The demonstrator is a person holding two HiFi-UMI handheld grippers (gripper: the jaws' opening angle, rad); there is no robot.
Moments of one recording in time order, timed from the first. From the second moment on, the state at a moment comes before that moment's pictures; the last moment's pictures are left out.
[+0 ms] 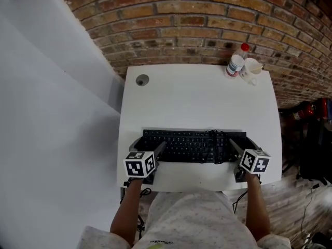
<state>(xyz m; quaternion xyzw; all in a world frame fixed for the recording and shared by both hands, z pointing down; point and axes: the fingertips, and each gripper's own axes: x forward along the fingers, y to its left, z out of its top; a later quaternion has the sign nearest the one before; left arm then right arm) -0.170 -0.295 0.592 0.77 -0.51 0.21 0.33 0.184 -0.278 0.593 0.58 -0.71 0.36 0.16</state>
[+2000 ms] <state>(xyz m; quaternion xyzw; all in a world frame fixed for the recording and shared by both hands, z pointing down) -0.151 -0.269 0.282 0.81 -0.58 -0.07 0.05 0.206 -0.270 0.278 0.59 -0.80 0.08 -0.06</state>
